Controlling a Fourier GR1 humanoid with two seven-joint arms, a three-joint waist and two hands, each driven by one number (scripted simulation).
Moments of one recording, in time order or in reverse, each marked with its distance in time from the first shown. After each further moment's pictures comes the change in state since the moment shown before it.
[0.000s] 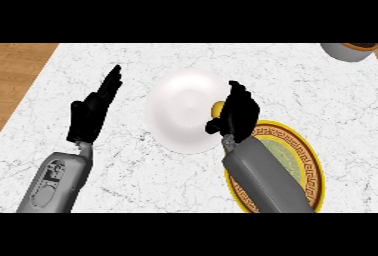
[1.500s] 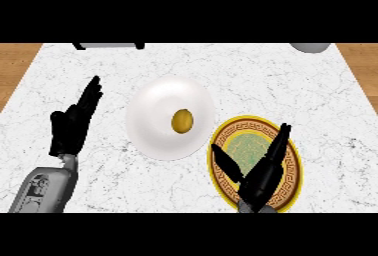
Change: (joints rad) left arm 0.107 0.022 0.062 -0.039 -0.009 0.033 0.005; right arm 0.523 0.009 0.105 -0.358 0.254 -0.789 0.043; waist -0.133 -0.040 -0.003
